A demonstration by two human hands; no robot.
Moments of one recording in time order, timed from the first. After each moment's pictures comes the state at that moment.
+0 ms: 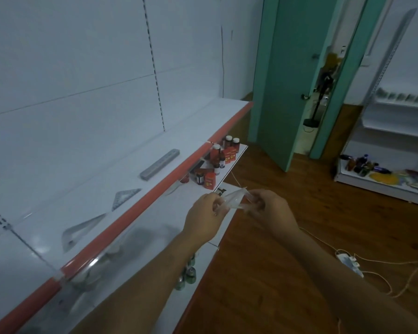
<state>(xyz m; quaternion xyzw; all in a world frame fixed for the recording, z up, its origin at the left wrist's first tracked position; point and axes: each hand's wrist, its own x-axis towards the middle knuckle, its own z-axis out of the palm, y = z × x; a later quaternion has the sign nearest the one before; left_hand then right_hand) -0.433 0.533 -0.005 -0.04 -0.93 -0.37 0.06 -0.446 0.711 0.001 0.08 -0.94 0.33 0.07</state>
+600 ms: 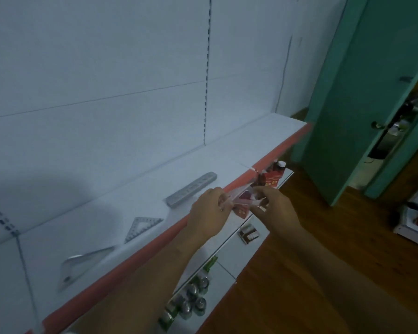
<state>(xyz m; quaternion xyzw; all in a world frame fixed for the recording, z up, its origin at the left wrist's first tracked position) -0.607 0.439 -0.006 0.05 -0.92 -0.35 0.15 -0.660 0.612 0.007 0.18 -0.92 0.34 0.04</state>
